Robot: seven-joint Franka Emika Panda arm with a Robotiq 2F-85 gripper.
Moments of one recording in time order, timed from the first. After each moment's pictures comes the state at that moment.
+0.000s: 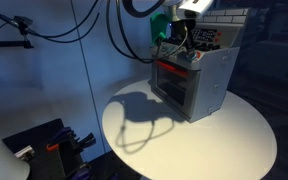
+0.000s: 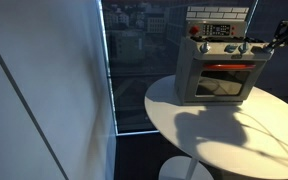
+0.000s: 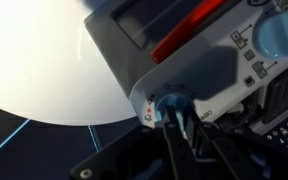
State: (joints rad) arm -0.12 0.09 -0.09 -2.11 0.52 2.77 0.16
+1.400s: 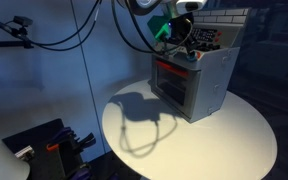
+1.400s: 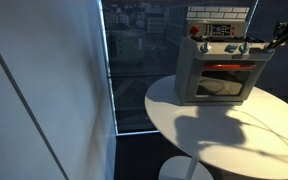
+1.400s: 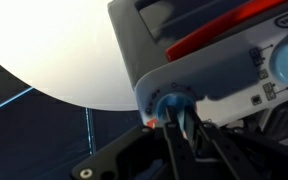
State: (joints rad) arm -0.12 0.09 -0.09 -2.11 0.25 2.77 0.20
